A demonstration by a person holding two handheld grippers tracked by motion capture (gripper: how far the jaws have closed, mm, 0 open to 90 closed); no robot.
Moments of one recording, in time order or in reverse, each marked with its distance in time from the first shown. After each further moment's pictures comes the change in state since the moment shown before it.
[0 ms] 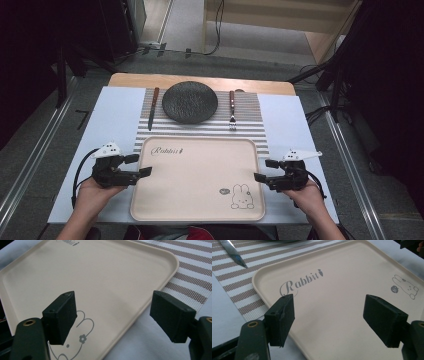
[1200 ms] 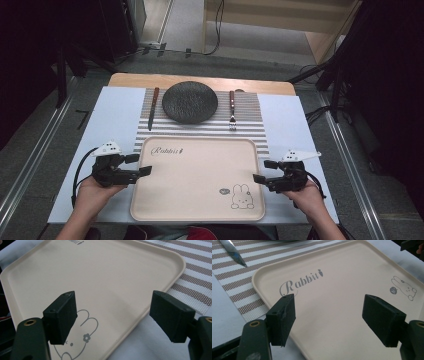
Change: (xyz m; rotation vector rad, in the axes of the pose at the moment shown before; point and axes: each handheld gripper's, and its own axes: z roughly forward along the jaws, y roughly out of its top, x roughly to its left) left arm 0.002 0.002 0.000 0.009 -0.011 -0.018; right arm 0.003 0.000 0.000 0.005 0.017 -0.021
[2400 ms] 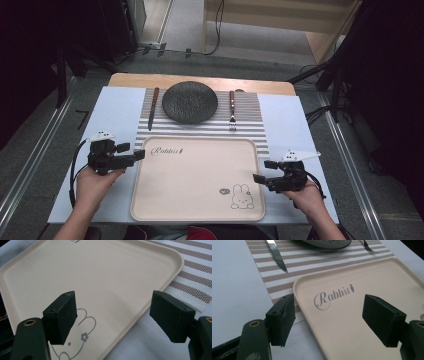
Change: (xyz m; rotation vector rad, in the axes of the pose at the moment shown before) left arm 0.026 0.019 0.000 -0.040 0.174 -0.144; right arm -0.001 -0.001 0.002 0.007 -0.009 0.013
